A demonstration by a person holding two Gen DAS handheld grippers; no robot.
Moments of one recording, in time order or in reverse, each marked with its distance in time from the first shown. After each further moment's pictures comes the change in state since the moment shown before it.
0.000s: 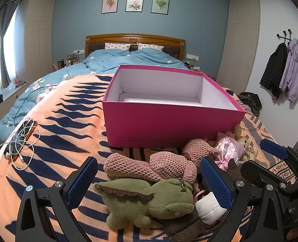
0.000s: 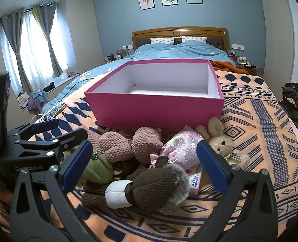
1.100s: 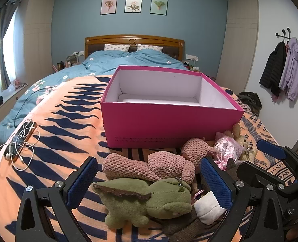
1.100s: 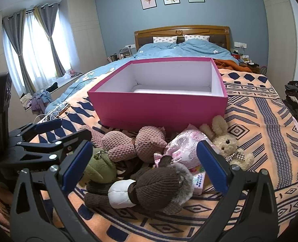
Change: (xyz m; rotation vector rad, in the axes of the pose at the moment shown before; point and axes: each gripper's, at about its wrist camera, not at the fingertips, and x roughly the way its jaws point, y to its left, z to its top) left arm -0.001 -0.004 -0.001 0.009 -0.005 0.003; right arm 0.002 -0.001 -0.001 0.012 0.010 0.033
